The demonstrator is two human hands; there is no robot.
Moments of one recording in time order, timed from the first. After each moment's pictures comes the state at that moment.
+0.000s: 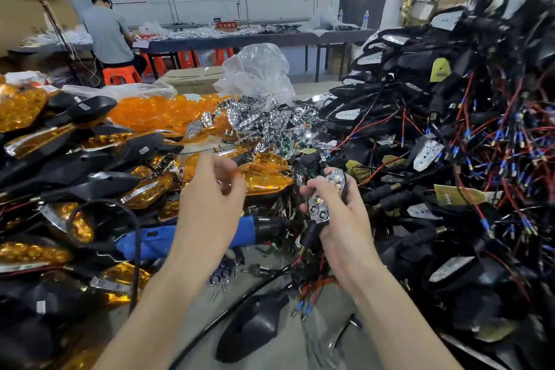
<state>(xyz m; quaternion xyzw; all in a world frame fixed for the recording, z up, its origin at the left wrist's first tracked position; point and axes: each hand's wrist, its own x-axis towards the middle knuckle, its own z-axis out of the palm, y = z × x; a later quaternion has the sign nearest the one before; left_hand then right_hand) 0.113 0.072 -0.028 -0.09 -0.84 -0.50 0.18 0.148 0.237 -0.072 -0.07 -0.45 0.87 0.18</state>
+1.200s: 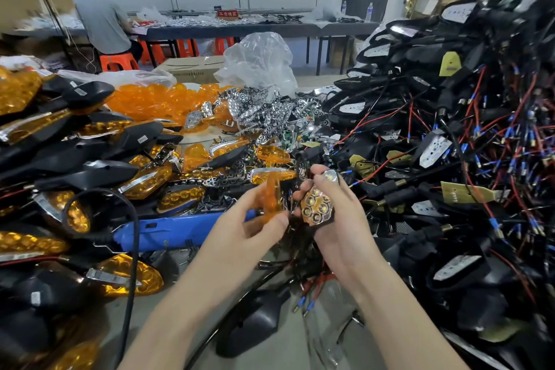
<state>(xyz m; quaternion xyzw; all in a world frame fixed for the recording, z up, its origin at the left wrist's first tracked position) 0.146 0.075 -0.059 -0.21 -0.73 -0.64 -0.08 0.147 0.235 -0.073 -0.03 -0.43 0.90 0.10</state>
